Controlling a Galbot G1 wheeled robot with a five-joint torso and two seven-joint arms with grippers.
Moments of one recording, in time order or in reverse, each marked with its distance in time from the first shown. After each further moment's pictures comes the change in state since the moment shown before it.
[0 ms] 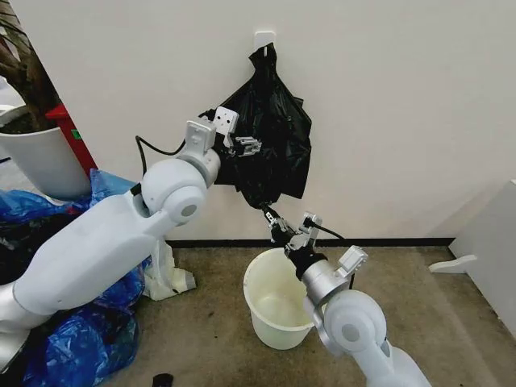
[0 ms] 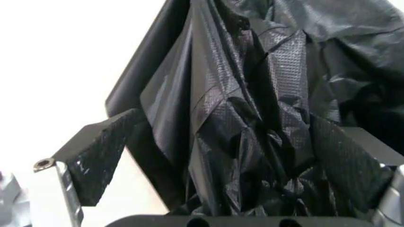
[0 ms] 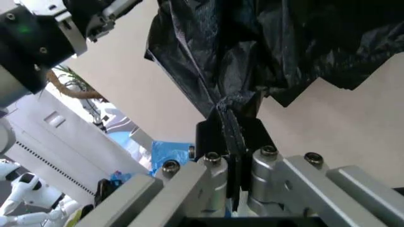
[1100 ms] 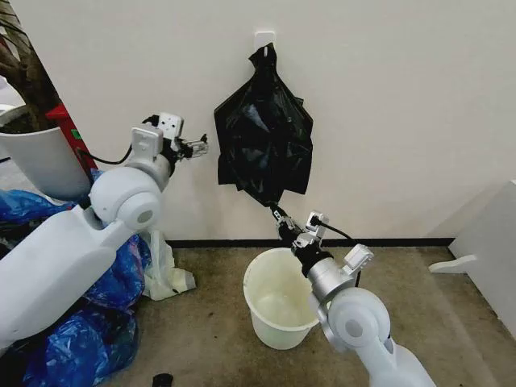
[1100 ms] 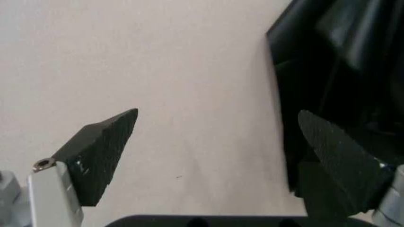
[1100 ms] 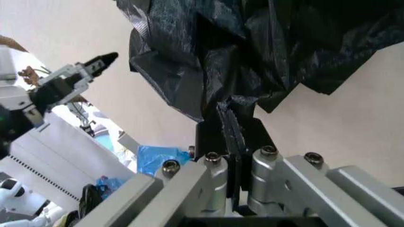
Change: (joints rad) left arm 0.272 0.173 -0.290 -0.091 0.050 0.007 0.017; right arm -0.004 -0.010 0.032 -0.017 -0.001 0.000 0.003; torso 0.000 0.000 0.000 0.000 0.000
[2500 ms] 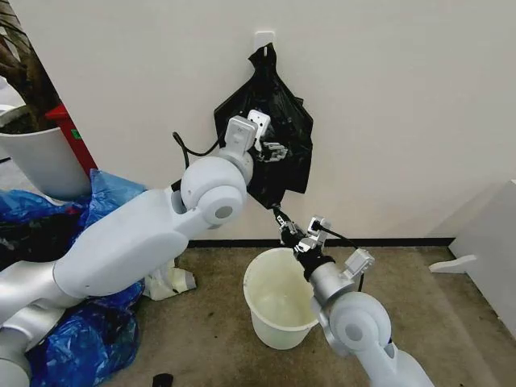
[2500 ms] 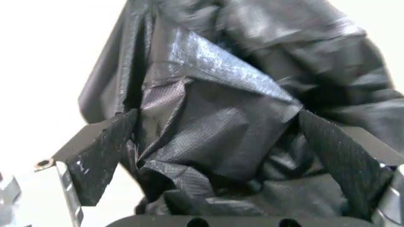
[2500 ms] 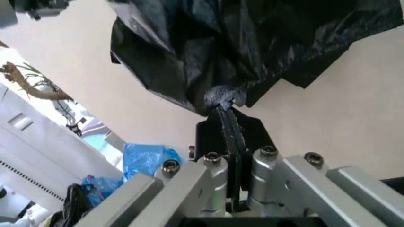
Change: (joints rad) left arm -0.352 -0.280 0.378 0.085 -0.170 0.093 -0.253; right arm -0.030 0.007 0.018 -0.010 -0.038 -0.004 -0.003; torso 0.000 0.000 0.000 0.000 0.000
